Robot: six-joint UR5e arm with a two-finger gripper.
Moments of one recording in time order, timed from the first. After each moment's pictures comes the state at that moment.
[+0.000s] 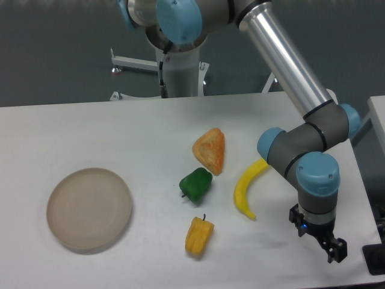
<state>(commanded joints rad) 2.36 -2.52 -0.84 -1.00 1.65 1.47</state>
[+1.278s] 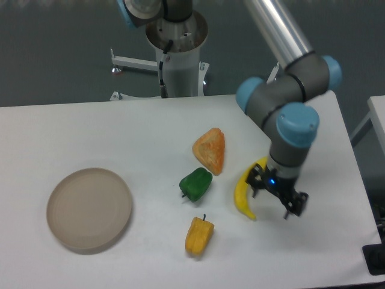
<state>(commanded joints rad) 2.36 -2.06 -1.44 -1.07 1.34 1.08</state>
